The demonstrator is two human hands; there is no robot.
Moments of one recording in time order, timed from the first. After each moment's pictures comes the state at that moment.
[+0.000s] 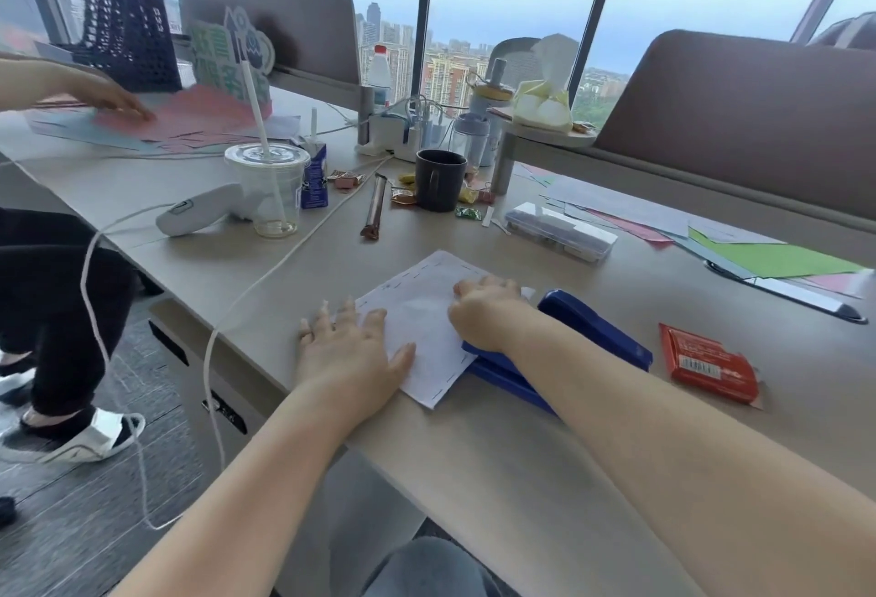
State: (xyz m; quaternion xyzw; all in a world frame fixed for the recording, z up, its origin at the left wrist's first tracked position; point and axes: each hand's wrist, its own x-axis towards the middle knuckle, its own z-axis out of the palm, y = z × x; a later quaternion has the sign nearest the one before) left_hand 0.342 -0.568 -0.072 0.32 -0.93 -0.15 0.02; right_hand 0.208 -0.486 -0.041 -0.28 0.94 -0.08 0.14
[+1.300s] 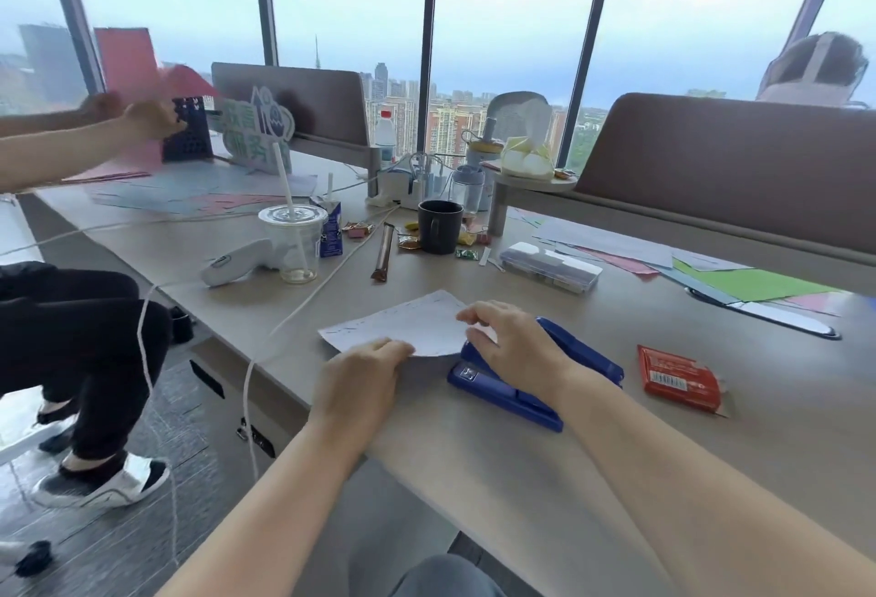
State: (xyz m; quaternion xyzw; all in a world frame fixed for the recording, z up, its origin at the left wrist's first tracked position) left_hand 0.364 -0.559 -0.072 0.18 -0.93 -0.13 0.31; right_hand 0.240 -0.421 -0.021 -0.47 0.83 -0.28 -0.01
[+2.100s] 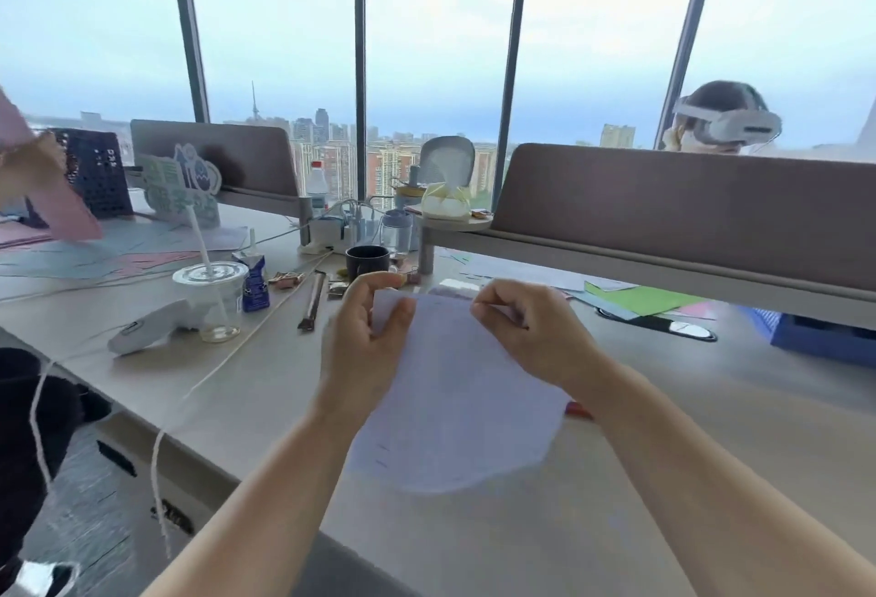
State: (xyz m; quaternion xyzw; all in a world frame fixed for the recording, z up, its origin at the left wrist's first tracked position) left_hand 0.330 -0.479 0.025 0.07 -0.73 -0.50 0.46; right_hand 0.251 -0.324 0.061 -0.45 0.79 -0.40 -0.14
